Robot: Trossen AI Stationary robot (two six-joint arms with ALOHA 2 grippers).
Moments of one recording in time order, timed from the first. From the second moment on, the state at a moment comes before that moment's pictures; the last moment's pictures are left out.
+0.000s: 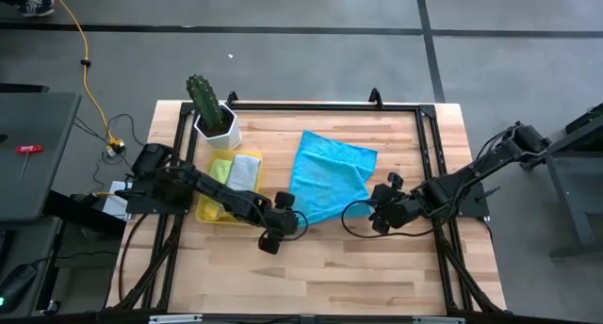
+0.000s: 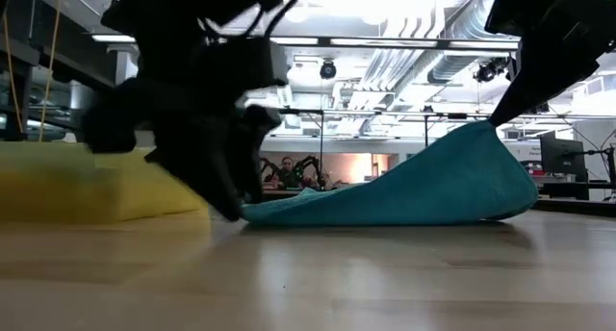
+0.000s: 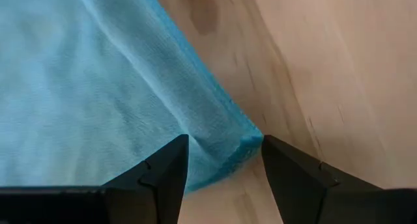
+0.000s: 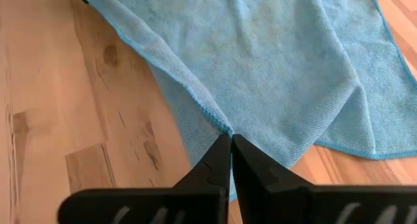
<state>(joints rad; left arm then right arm) -0.19 1.84 1.02 -0.27 -0.14 0.09 0.48 1.11 0.65 -0.55 0.51 0.70</state>
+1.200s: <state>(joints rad) -0.26 1.84 1.02 -0.28 -0.16 0.14 0.48 1.11 0.65 -0.58 0.33 0.76</state>
